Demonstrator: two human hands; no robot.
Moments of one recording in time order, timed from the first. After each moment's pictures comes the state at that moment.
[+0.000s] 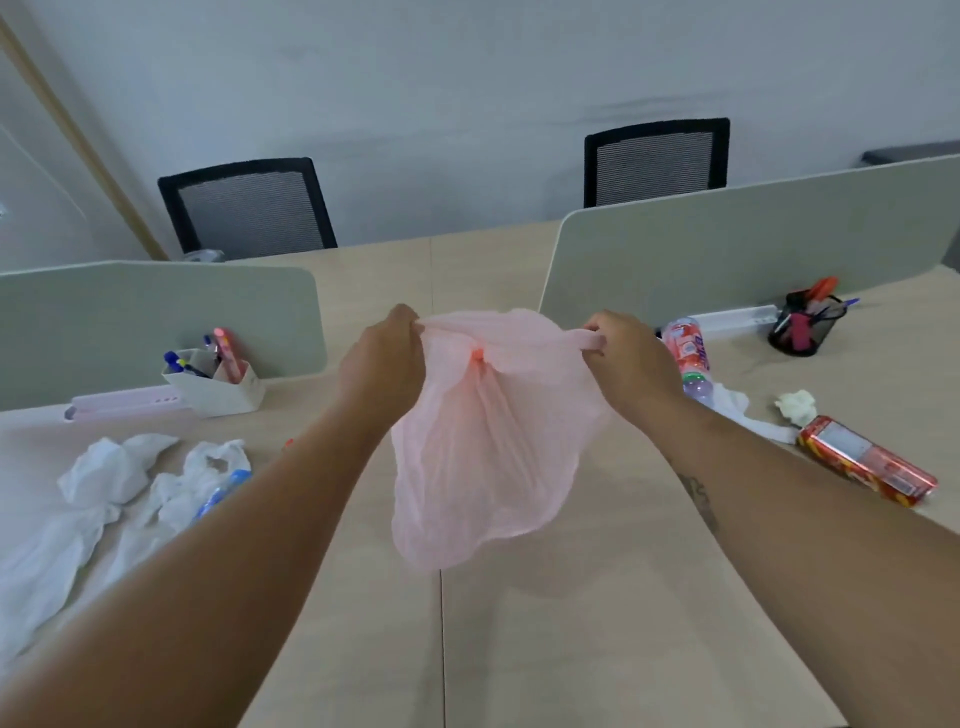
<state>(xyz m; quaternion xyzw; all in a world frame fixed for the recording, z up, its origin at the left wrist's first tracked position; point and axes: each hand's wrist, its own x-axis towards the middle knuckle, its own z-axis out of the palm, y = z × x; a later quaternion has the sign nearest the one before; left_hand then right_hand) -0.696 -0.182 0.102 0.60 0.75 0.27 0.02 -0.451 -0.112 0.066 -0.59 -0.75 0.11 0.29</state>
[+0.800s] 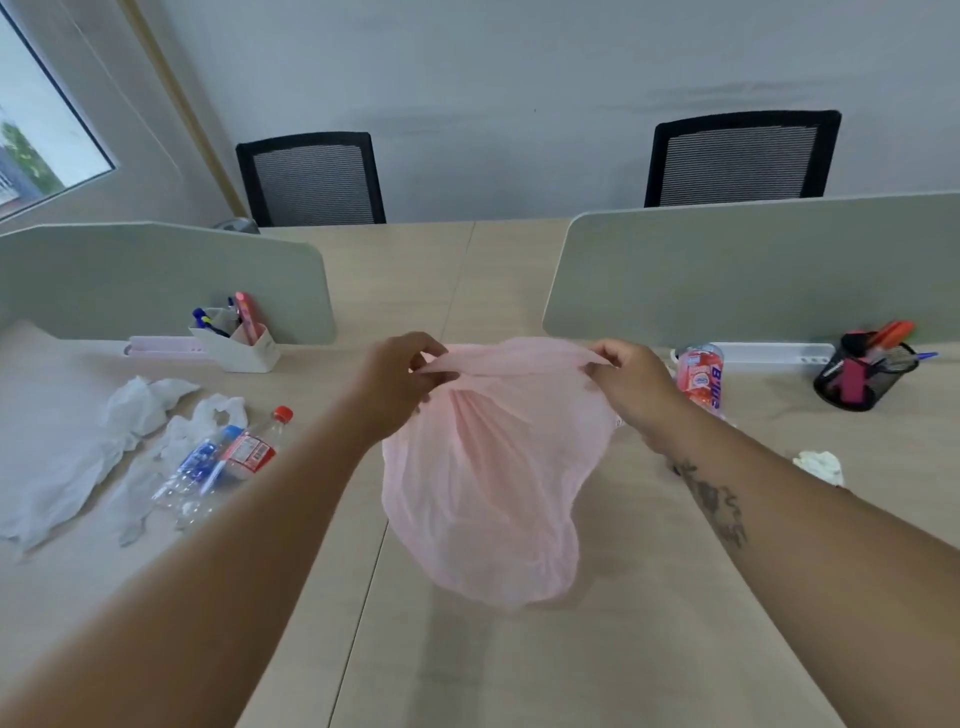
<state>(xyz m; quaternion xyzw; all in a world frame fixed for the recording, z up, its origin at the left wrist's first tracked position) -0.619 -0.168 0.085 0.56 0.74 0.34 0.15 -0.387 -0.049 0.045 -0.48 -0.67 0.47 0.31</state>
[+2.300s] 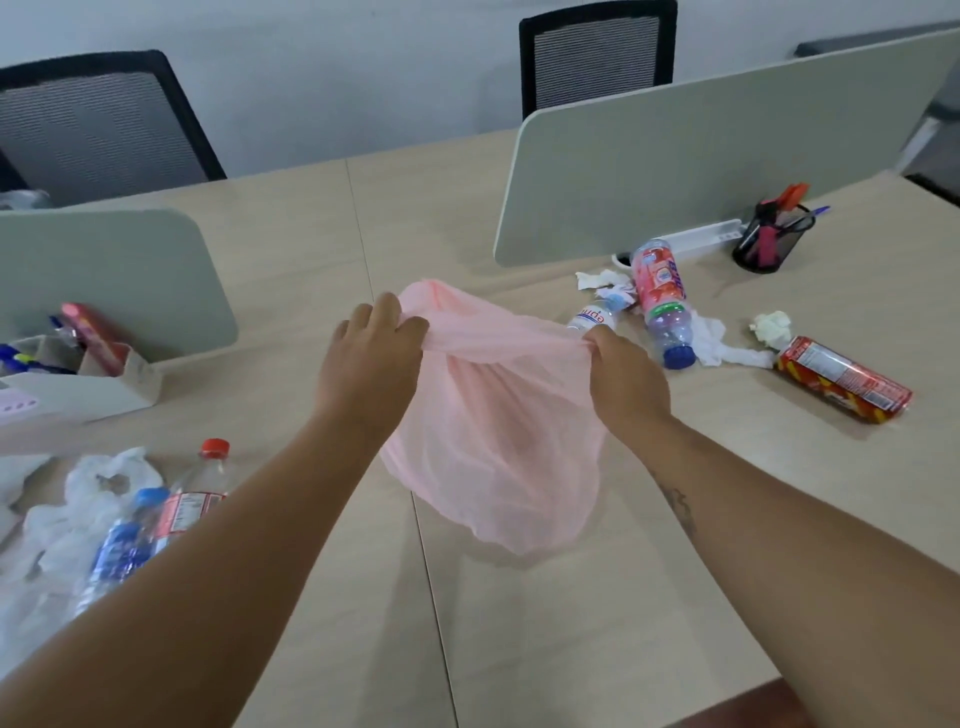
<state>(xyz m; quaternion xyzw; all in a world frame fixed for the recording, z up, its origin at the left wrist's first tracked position) -0.711 -0.135 0.018 0.76 0.62 0.10 -0.15 -0.450 -0.101 -0.043 -0.72 -0.66 0.05 0.21</state>
